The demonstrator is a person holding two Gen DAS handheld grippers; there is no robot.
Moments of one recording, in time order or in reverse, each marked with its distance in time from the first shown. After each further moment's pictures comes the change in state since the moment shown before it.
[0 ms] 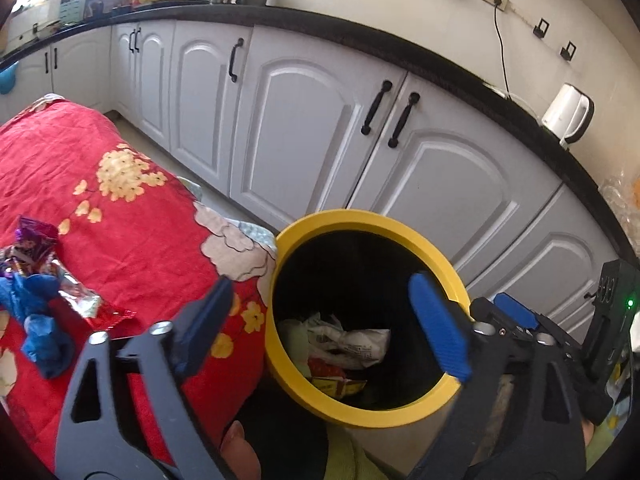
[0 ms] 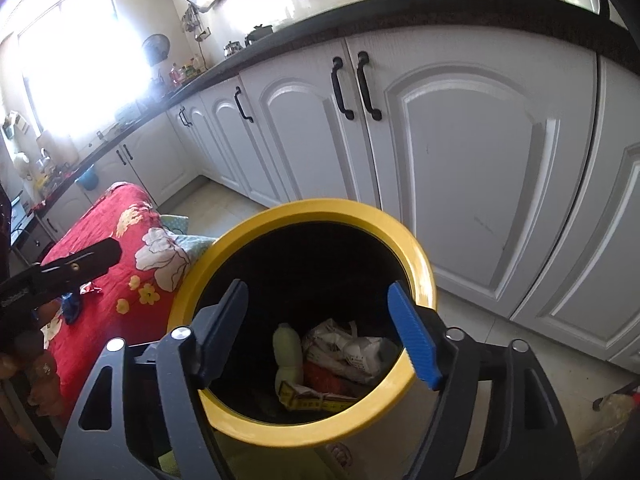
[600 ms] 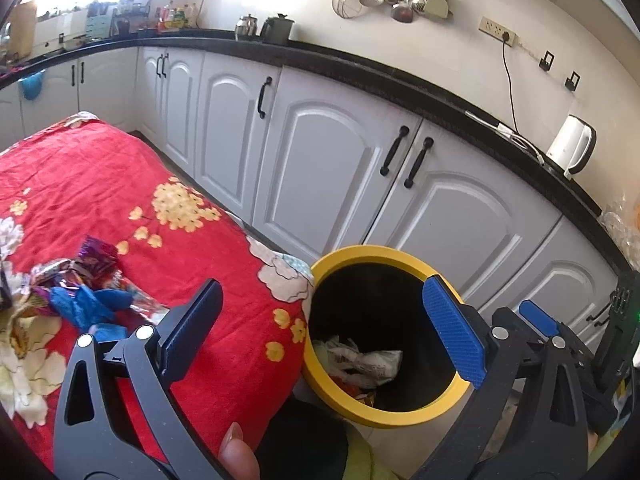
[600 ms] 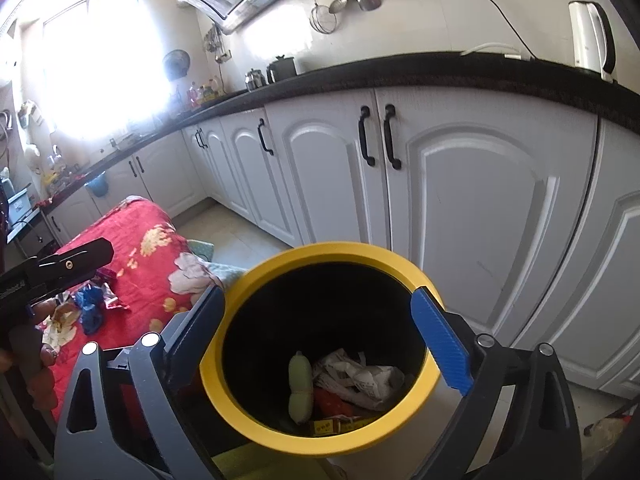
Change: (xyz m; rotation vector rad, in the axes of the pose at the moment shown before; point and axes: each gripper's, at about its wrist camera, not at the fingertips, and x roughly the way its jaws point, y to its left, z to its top) left arm -0.051 0.018 0.008 -0.026 -0.117 0.055; right arm -0.033 0.041 0.013 -0.073 -0.124 0.007
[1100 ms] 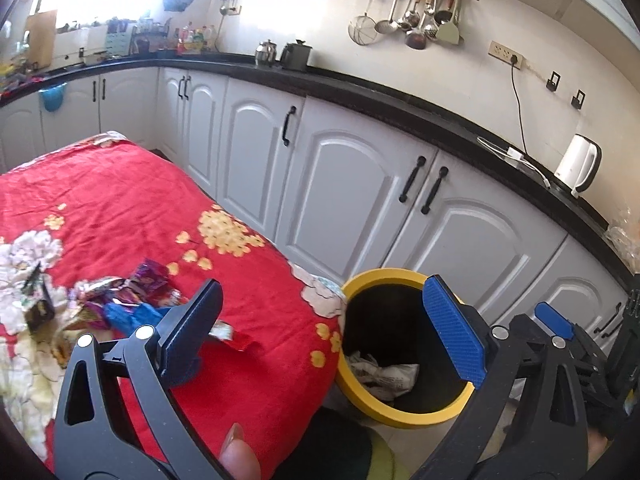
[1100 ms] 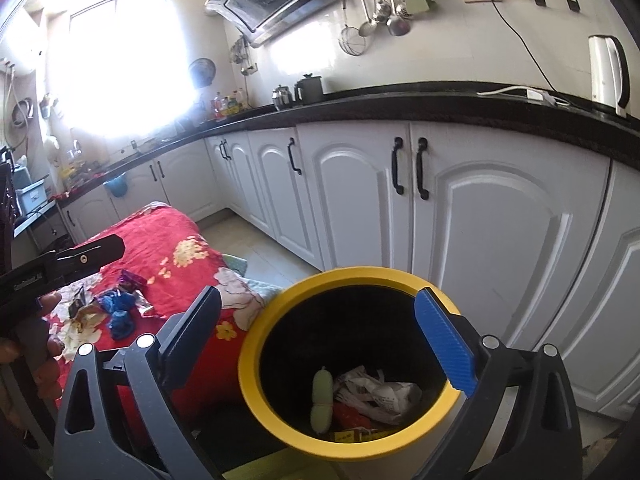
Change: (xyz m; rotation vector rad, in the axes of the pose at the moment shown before) left arm -0.041 0.025 0.007 -0.007 -0.083 0.057; right arm -0.022 0.039 0.009 -0.066 -0.061 0.048
